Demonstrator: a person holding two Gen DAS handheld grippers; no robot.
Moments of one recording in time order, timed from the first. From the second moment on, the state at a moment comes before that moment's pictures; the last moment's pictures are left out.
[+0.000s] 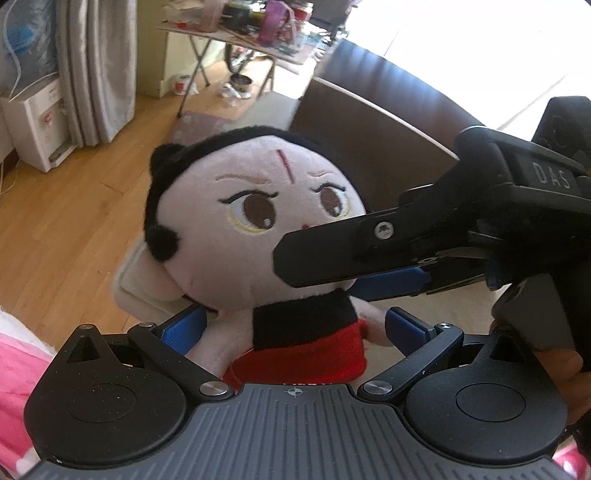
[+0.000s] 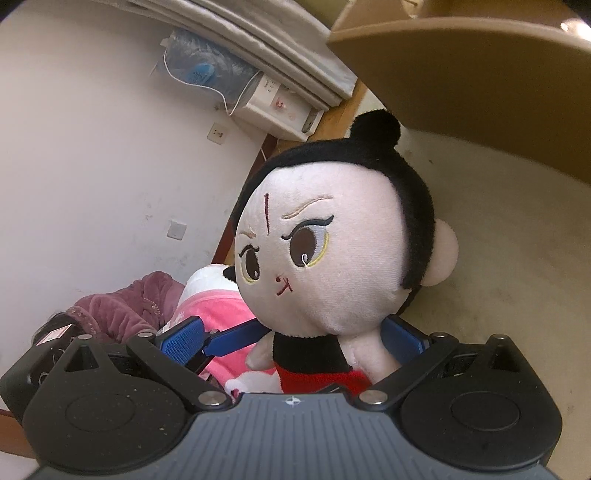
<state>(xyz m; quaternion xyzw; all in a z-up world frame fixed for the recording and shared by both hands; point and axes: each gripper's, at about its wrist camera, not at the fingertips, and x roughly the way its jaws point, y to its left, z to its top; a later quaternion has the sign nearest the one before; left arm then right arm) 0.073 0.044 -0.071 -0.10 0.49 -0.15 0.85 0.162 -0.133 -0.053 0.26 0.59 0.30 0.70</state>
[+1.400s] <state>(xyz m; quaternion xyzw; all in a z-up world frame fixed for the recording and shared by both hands) 0.083 -0.019 -0.073 -0.09 0.48 -0.26 0.84 0.123 -0.226 -0.052 0.32 0.56 0.24 0.73</state>
